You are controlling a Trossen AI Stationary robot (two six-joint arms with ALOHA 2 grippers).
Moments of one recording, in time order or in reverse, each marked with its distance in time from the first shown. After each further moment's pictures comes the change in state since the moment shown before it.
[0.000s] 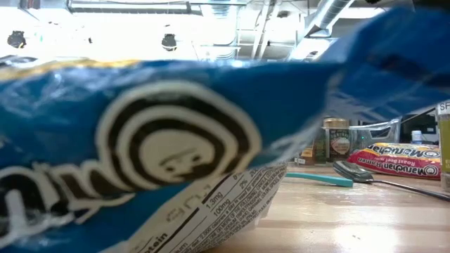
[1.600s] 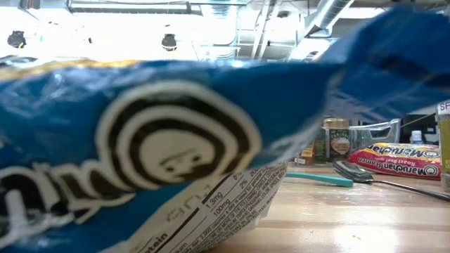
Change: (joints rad) left arm 0.000 0.000 0.000 -0.015 0.000 0.000; right arm 0.010 -0.303 -0.202 0.197 0.022 0.301
